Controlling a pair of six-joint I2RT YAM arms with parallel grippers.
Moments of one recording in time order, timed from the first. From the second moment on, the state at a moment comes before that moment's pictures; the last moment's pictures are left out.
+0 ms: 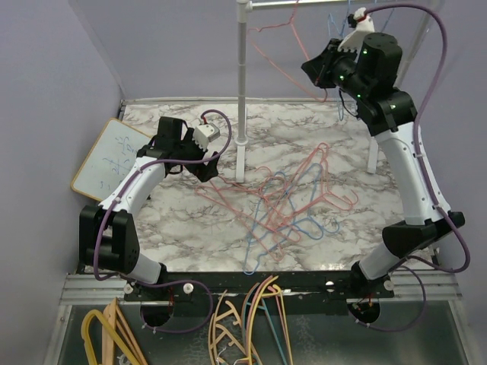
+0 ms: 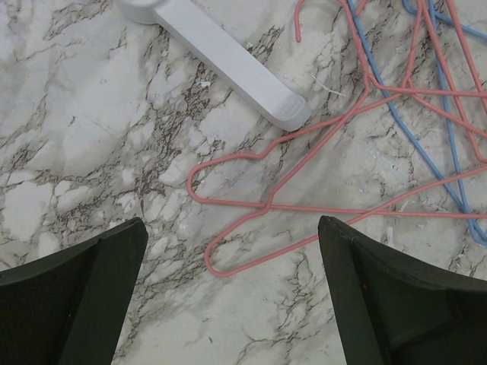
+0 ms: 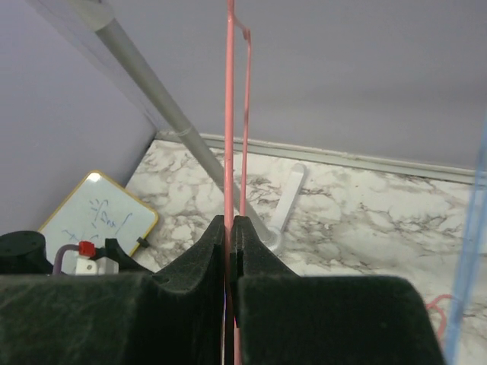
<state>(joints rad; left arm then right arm) -0.20 1.48 1.13 -0.48 0.55 0.44 0.32 1.59 2.05 -0.55 -0.13 0.32</state>
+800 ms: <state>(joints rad) -0.25 1.45 1.13 -0.55 0.51 0.55 0.57 1.71 2.10 -0.58 0.05 0.25</state>
